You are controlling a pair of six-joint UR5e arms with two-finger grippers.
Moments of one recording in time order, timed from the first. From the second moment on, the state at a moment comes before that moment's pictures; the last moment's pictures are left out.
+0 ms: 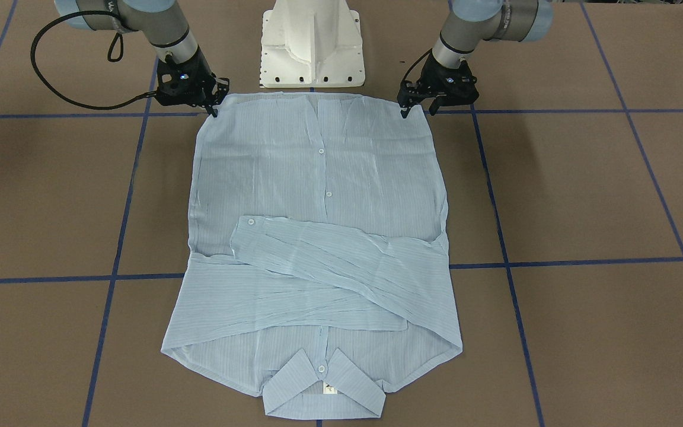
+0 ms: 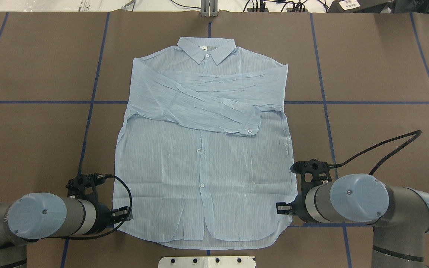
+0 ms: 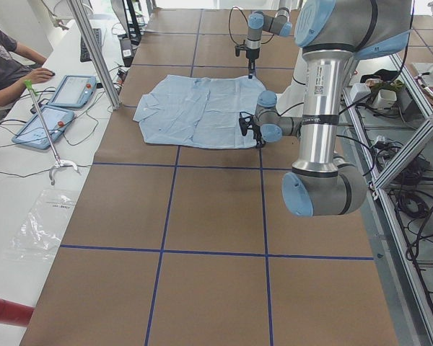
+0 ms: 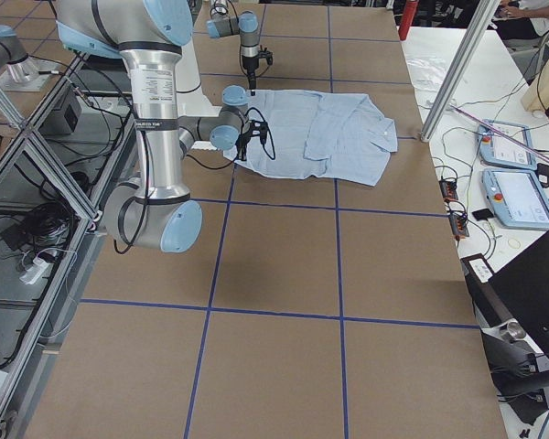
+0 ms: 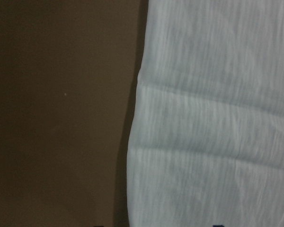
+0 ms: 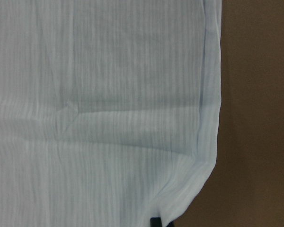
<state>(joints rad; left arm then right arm) -0.22 -1.64 -2.00 -2.02 -1.71 -1.66 0.28 -1.47 2.09 -1.31 1.77 1.39</state>
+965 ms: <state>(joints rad) -0.27 -1.64 -2.09 -1.90 -1.75 -1.60 0.34 -1.47 2.08 -1.31 1.79 1.38</state>
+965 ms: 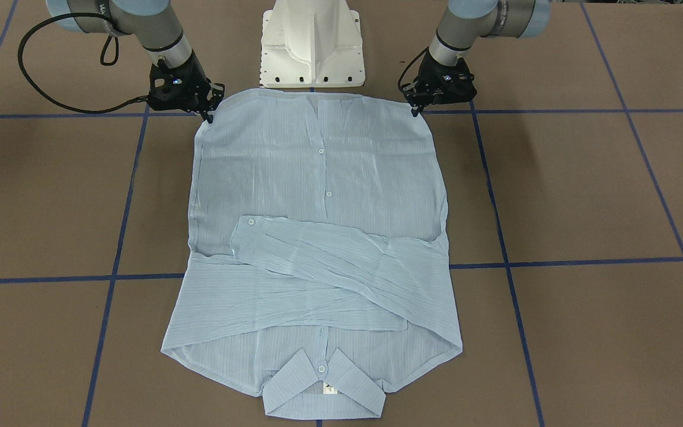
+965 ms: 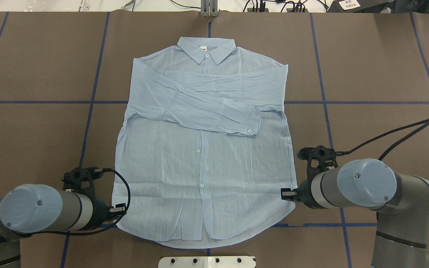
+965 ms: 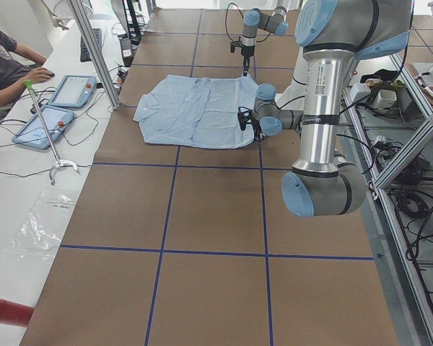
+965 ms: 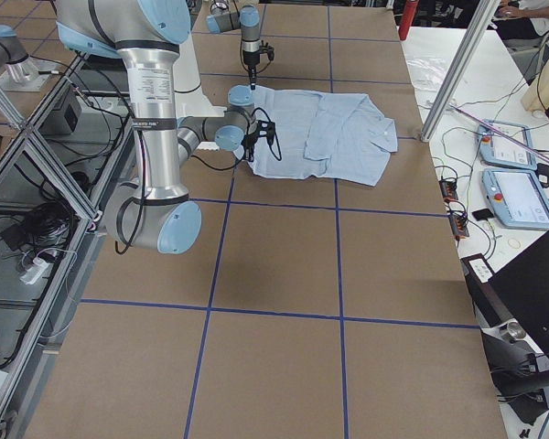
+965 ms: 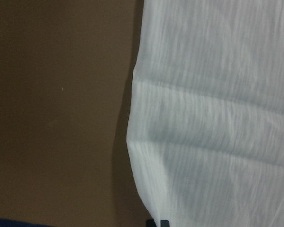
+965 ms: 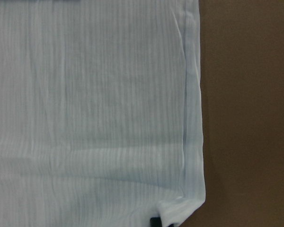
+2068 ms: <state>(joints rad) -0.38 -1.65 -2.11 -1.86 -1.82 -1.49 0.42 -1.46 2.13 -1.31 1.86 1.37</state>
